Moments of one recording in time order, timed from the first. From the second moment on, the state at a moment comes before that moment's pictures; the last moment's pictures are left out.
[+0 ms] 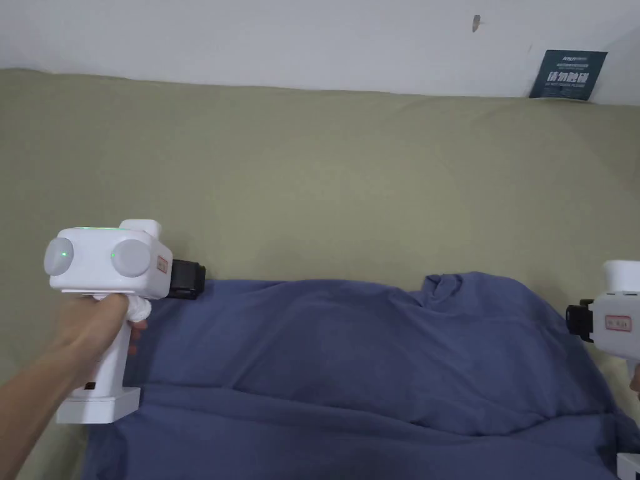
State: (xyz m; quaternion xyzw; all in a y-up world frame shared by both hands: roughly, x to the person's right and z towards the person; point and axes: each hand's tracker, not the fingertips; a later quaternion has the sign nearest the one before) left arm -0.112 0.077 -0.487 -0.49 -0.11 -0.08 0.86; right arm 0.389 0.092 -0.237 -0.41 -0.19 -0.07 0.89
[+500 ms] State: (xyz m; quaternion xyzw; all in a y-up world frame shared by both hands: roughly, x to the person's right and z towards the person) left arm -0.095 0.076 -0.472 -0.48 -0.14 -0.08 0.86; right arm 0.422 0.057 -0.288 -0.49 -0.18 -0.10 0.84
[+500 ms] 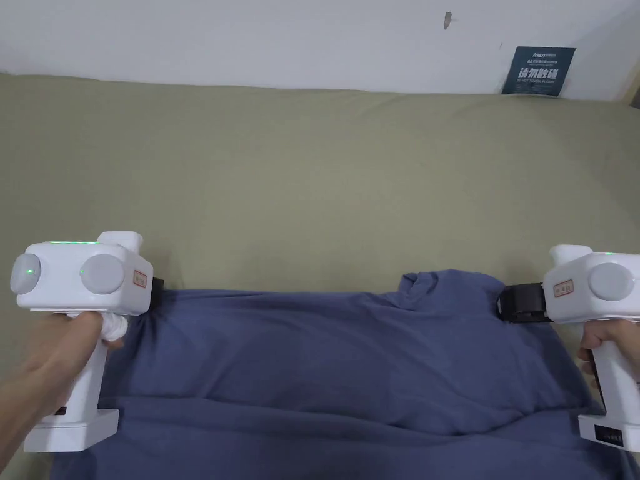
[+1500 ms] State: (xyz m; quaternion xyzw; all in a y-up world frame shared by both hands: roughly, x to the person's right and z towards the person) left arm -0.215 0.148 -0.254 -0.40 -0.18 -0.07 0.90; right arm 0.327 0.165 -0.025 -0.36 -0.14 -0.09 0.92
